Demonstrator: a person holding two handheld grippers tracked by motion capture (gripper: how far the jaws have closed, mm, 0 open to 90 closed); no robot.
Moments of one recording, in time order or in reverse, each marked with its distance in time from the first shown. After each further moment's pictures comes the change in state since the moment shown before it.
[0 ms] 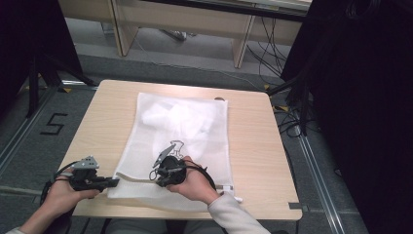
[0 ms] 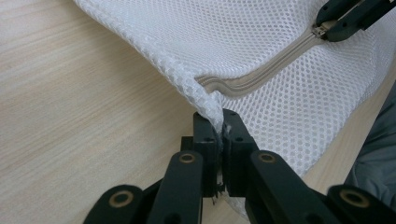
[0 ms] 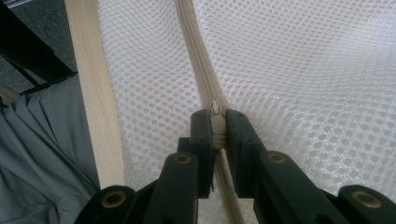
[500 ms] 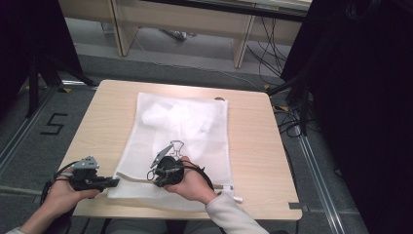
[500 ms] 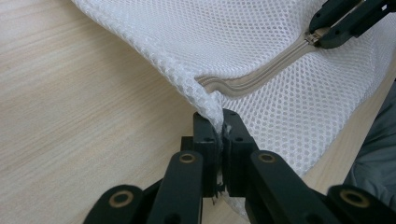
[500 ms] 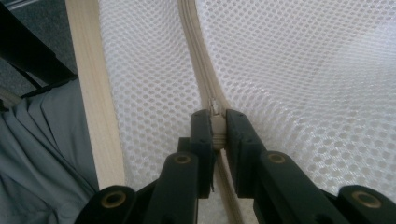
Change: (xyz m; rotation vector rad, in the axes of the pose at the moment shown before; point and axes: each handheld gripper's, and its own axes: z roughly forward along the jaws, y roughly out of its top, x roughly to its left) left arm 0.000 0.000 0.000 -0.004 -0.004 -0.003; right arm 0.002 0.004 0.005 -0.001 0.001 0.003
